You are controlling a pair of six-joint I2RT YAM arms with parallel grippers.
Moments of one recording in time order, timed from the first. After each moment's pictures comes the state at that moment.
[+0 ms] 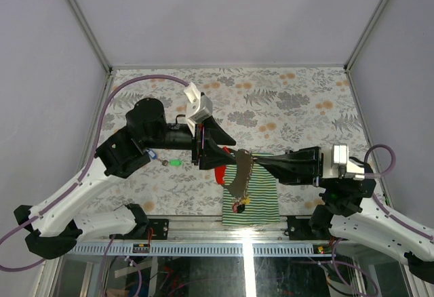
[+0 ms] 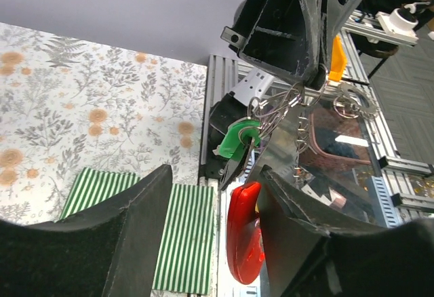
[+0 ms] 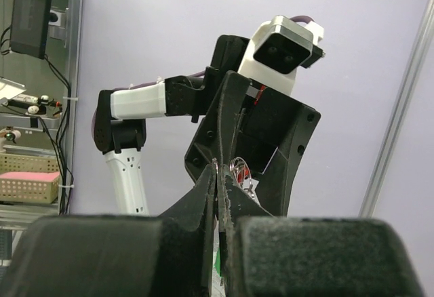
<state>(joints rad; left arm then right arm) -0.89 1.05 1.33 -0.35 0.71 -0.22 0.99 0.58 0.61 0.70 -0.45 0.14</state>
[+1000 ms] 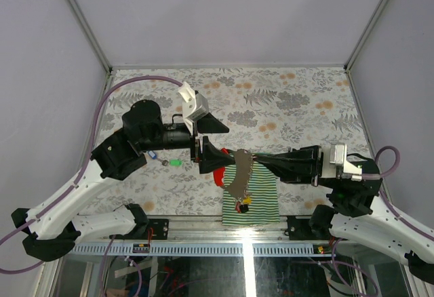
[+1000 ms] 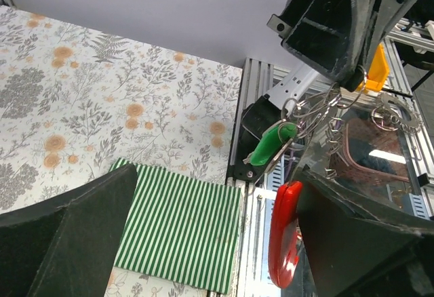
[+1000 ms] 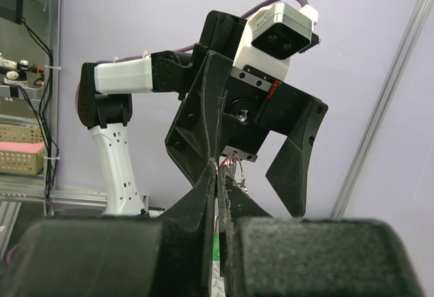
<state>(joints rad) -0.88 1.02 1.31 -0.37 0.58 -0.18 0.99 0.56 0.69 0.48 -0.44 0.05</state>
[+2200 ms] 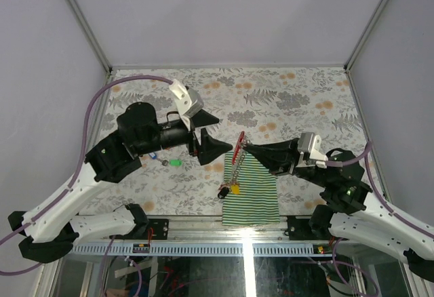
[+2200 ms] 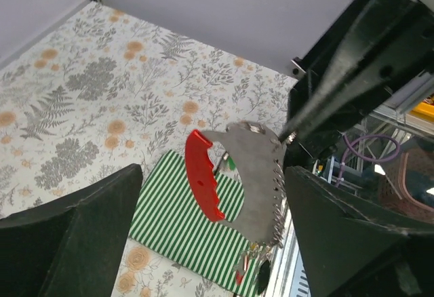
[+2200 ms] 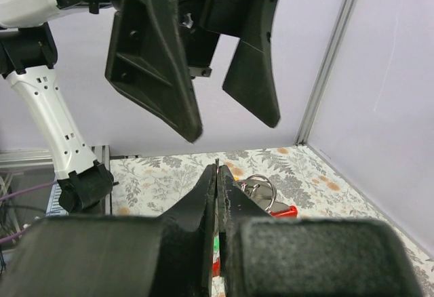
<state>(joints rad) -0.89 1.02 1.34 -0.44 0.32 -0.13 0.99 0.61 0.70 0.28 -0.27 -0.06</state>
